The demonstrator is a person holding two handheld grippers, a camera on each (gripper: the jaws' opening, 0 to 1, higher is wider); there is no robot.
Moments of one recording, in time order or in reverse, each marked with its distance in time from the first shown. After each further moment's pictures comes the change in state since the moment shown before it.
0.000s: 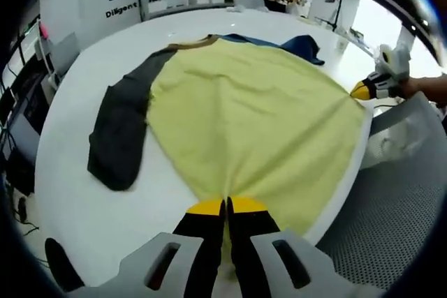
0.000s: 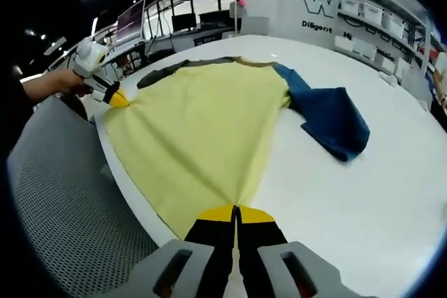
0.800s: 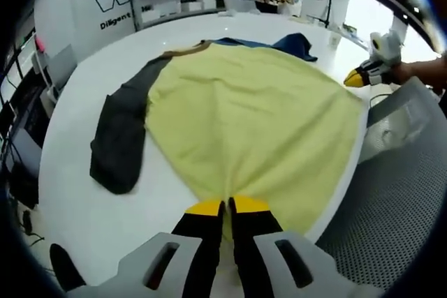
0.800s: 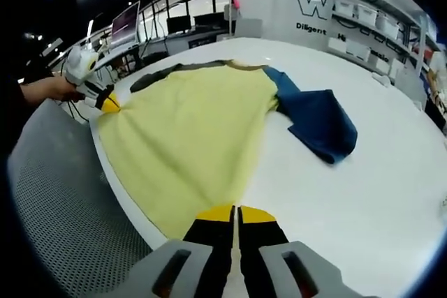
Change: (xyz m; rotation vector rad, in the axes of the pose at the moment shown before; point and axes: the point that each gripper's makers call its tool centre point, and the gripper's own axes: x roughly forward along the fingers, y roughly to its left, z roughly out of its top) left arm -0.002 -0.001 0.000 0.059 -0.028 0.012; right arm -0.007 -0.019 0.009 0.009 -0.024 -0.043
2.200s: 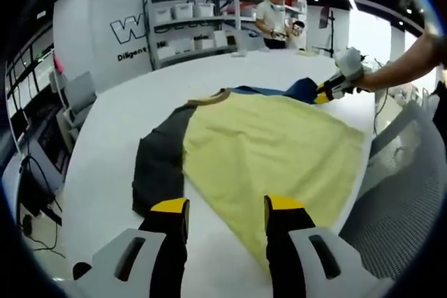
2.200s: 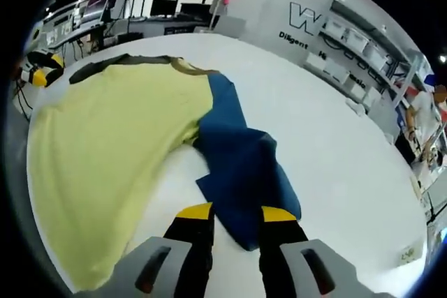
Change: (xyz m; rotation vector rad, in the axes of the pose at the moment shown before) left arm -0.041 0.030 0.049 0.003 -0.245 0.085; right arm 0.061 -0.110 0.059 -0.145 0.028 -0.267
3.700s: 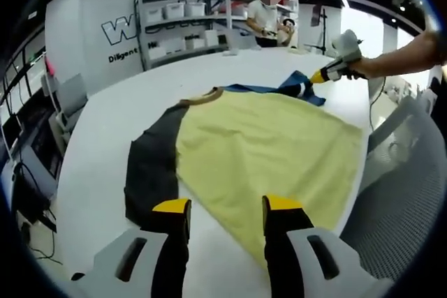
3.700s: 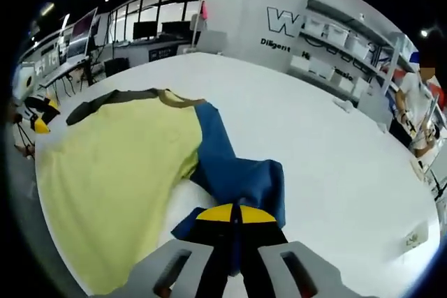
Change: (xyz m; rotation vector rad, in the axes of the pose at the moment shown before) left arm 0.012 -0.003 -0.001 0.026 0.002 -0.055; right arm -0.035 -0.009 0.038 0.129 -0.086 -0.016
